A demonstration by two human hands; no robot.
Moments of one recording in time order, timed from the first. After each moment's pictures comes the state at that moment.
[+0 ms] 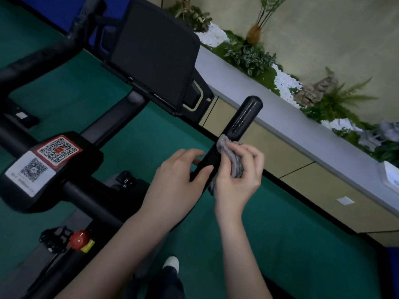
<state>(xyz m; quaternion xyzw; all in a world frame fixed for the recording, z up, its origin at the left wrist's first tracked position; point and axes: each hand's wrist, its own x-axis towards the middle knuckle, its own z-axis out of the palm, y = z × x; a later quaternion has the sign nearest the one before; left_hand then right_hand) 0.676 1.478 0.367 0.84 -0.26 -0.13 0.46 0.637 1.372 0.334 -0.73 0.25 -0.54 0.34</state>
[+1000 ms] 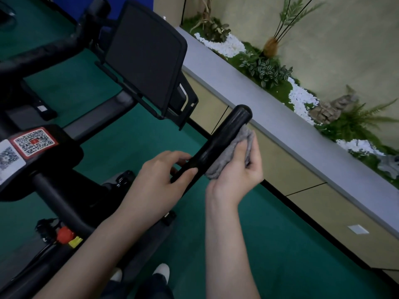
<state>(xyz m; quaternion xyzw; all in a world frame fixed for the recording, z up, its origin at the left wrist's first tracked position) 0.673 1.457 0.368 0.84 -0.21 -0.12 0.48 0.662 1.339 0.363 -0.40 0.33 -0.51 0.69</state>
